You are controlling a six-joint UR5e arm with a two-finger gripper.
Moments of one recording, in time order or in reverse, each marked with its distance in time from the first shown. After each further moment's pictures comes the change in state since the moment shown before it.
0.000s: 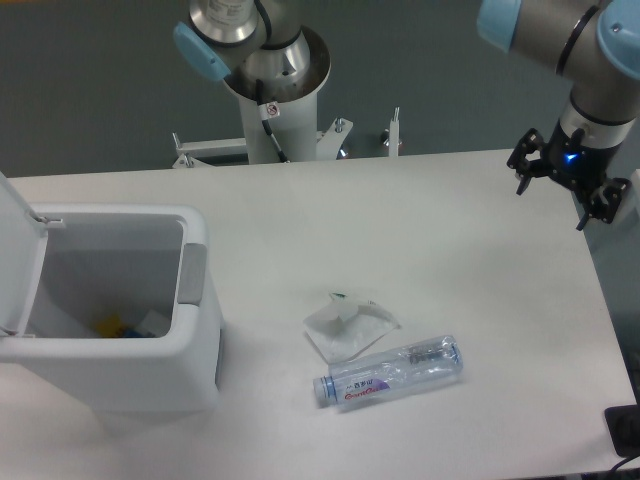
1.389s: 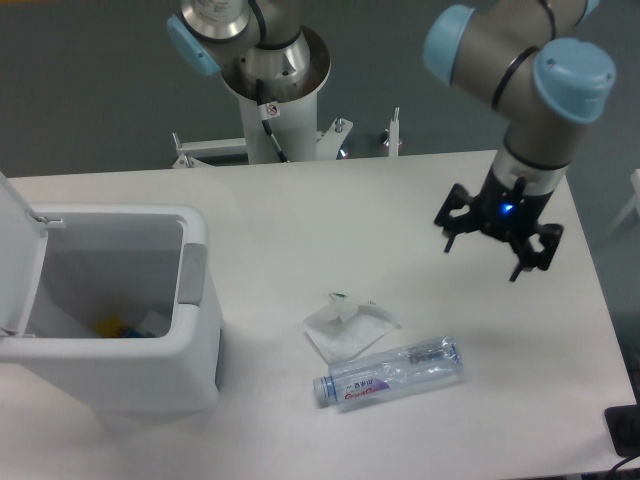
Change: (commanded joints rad) arm -0.184 -0.003 -0.078 0.097 -0.256 -0.492
